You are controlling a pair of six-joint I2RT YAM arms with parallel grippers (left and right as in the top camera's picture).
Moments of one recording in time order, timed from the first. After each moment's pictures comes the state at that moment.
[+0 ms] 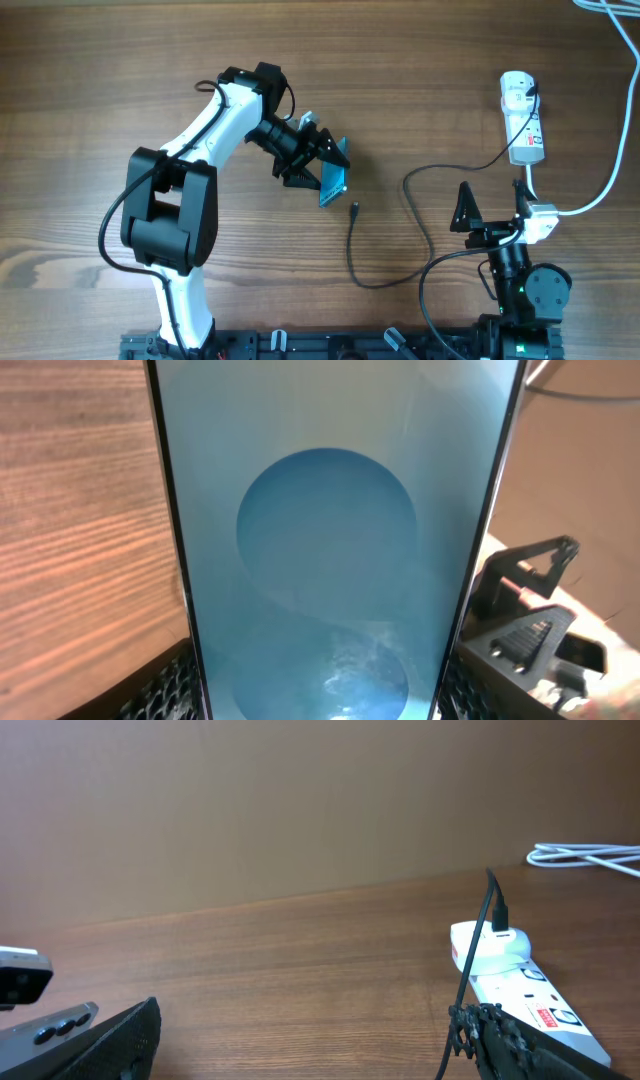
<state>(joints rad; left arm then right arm) -0.31 2.07 1.54 -1.23 0.94 -0.40 -0.10 0.02 0.01 0.01 -0.18 0.18</state>
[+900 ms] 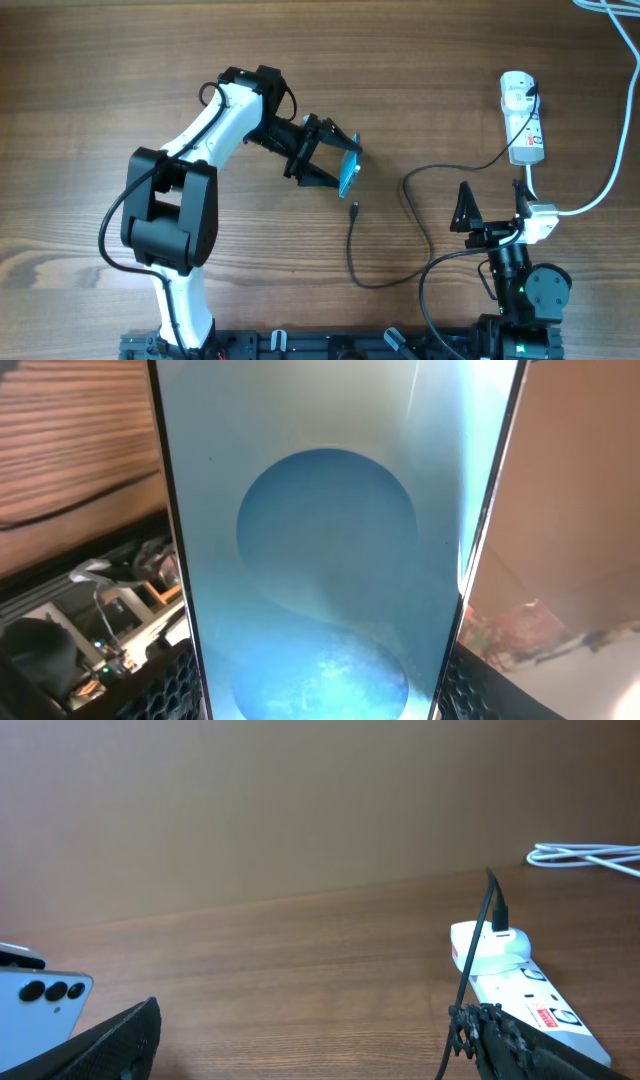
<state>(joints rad) -0.31 2.07 1.54 -1.28 1.28 -0.55 -0.10 0.02 0.01 0.01 -0.18 0.18</state>
